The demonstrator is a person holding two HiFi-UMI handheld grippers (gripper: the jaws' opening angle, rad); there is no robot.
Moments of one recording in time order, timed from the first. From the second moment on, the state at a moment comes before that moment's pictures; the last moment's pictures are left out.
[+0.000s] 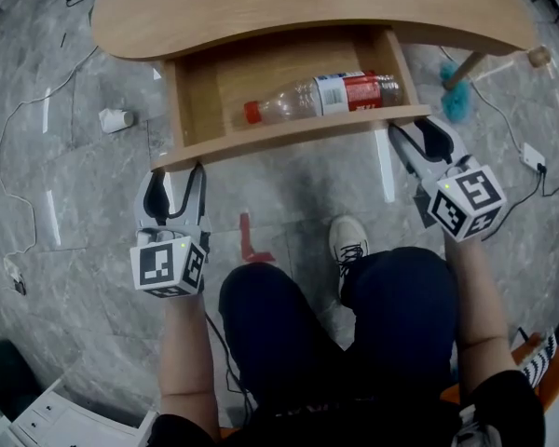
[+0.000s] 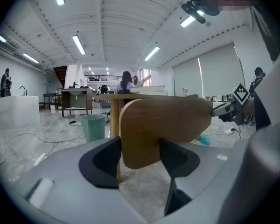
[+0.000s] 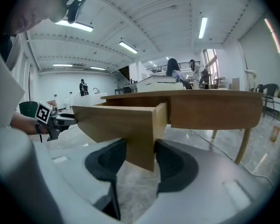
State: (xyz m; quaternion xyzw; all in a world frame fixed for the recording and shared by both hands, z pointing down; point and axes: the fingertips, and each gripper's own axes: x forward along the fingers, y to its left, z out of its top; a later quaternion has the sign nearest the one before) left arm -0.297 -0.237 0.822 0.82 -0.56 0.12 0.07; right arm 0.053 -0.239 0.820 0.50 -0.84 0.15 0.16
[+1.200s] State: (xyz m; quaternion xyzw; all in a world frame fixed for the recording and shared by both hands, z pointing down) left arm -0.297 -0.336 0.823 0.78 -0.60 0.15 0.10; right arm 0.055 -0.342 0.820 0.55 -0.79 0.18 0.17
